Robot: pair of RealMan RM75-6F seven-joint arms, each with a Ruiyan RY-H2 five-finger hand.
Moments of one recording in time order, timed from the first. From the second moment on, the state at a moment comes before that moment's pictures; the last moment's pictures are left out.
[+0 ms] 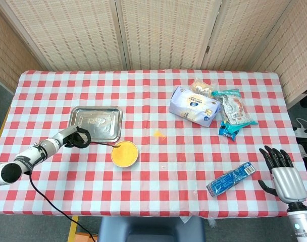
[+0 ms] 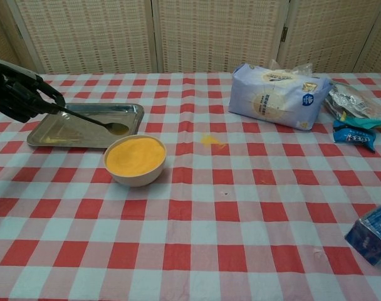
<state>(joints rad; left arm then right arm) -0.73 -1.13 -0.51 -1.36 0.85 -0.07 -0.41 0.09 -1.10 0.01 -1.65 -1.49 1.39 -0.11</state>
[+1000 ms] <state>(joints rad) -0.92 -1.54 -0.66 -0.56 0.81 -0.30 -0.26 0.10 -1.13 0.03 -1.63 -1.41 1.34 -0.18</state>
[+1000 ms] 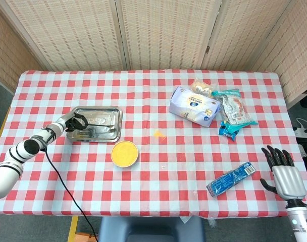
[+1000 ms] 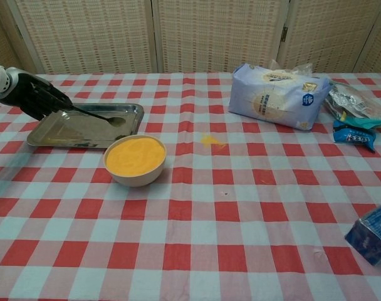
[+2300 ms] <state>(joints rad) 0.17 -1.64 -1.39 -1.65 0.83 -0.34 0.83 0.04 -1.11 0.01 -1.65 -1.55 1.53 -0.12</state>
